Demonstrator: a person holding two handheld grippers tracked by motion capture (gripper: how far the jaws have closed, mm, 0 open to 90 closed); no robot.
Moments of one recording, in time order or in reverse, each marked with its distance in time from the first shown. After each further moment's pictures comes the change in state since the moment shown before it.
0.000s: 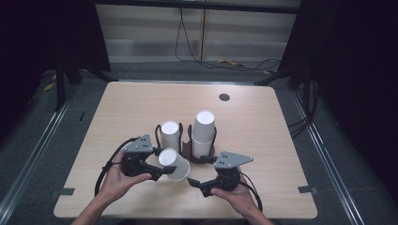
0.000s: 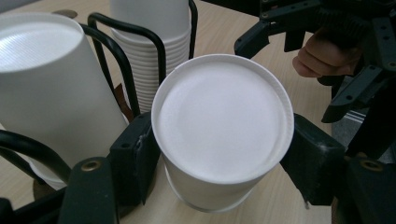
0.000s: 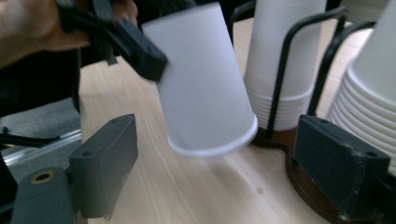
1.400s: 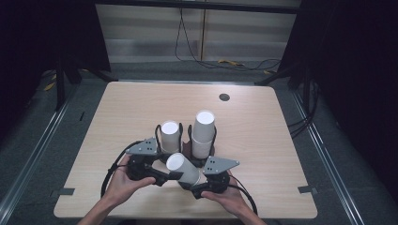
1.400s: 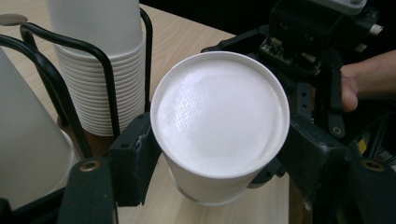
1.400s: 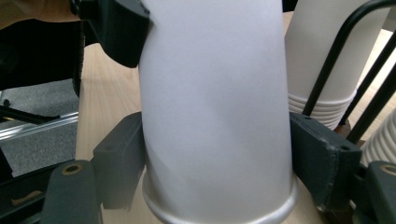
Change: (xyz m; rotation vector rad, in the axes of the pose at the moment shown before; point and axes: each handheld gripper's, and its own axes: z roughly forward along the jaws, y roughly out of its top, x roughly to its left) left arm -0.014 0.006 0.008 -0.052 -0.113 -0.019; right arm 0.006 -0.012 0.028 0.025 0.043 -0.113
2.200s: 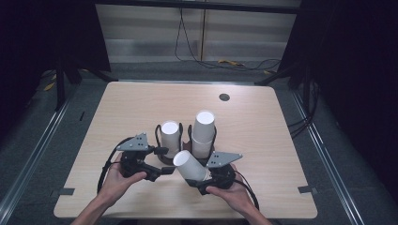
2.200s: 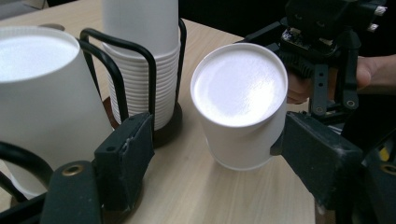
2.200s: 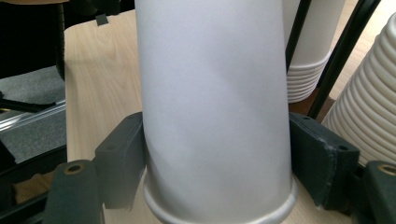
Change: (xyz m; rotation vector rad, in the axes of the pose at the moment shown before) left arm 0.018 -0.007 -0.016 -0.038 0.044 0.005; right arm -0.013 0.005 -0.012 0.125 -0.026 0.079
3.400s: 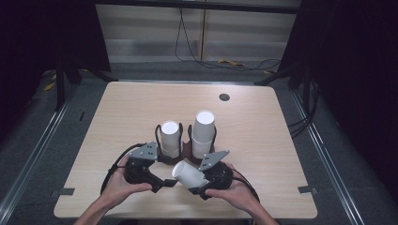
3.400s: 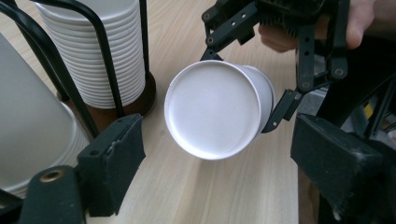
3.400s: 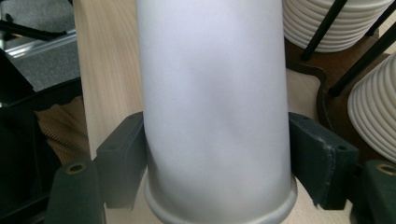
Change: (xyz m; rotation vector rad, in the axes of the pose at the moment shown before) left arm -0.016 -0.002 0.013 0.151 -0.059 0.073; right arm 0.003 0.010 0.004 0.292 0.066 -0.077
